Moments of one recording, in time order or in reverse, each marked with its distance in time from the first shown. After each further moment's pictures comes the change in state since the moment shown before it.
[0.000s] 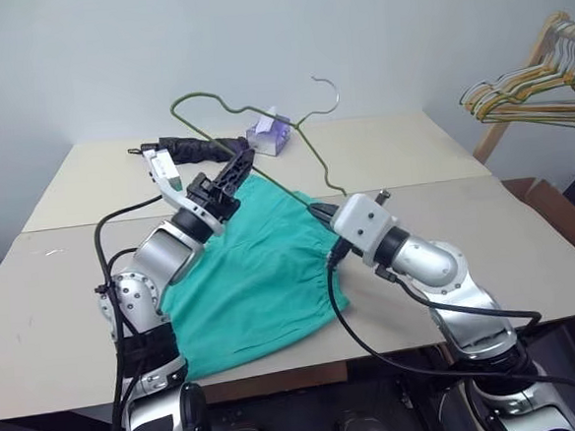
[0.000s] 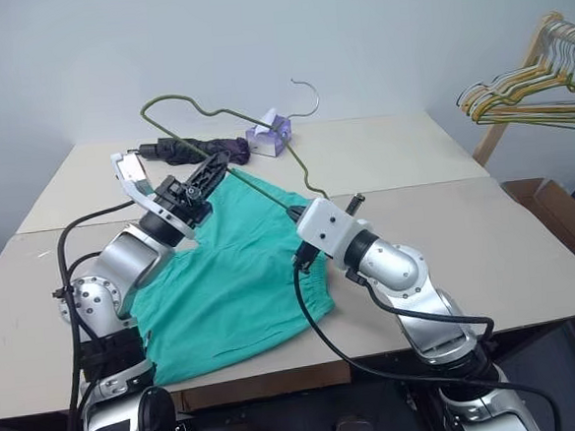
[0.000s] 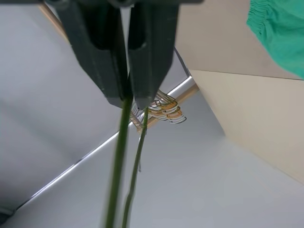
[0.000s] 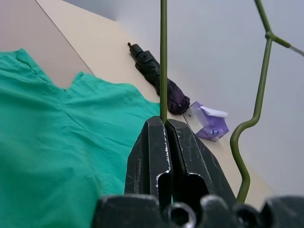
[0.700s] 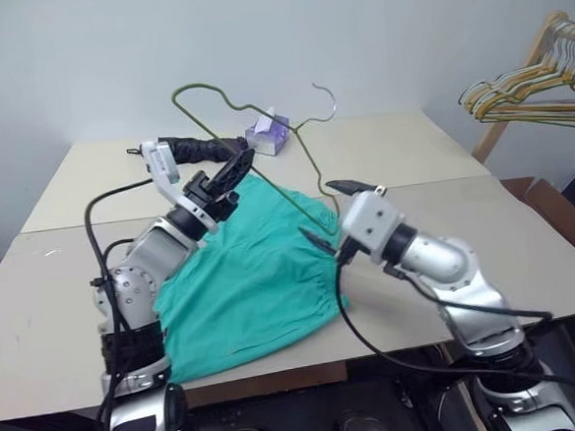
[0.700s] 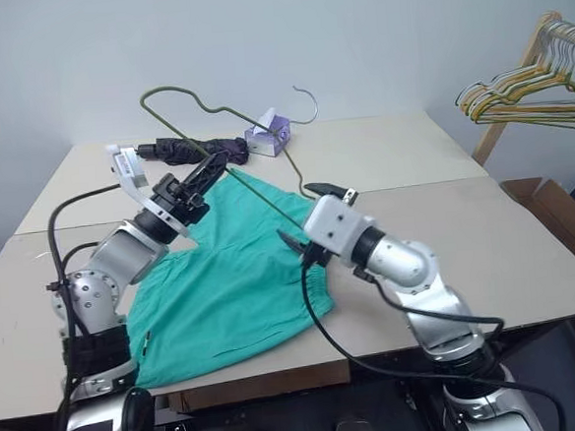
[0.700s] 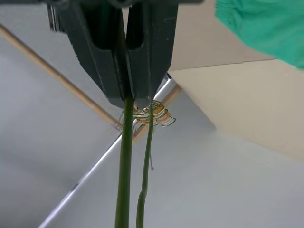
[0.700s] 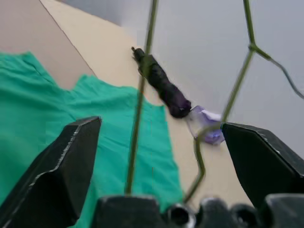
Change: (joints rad) left arm 0.000 0.192 -0.095 0.023 0.195 -0.078 -0.303; right arm -0.030 -0.034 -0.188 0.001 0.246 0.081 0.170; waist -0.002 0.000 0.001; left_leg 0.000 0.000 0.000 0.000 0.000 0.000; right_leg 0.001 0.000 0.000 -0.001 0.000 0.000
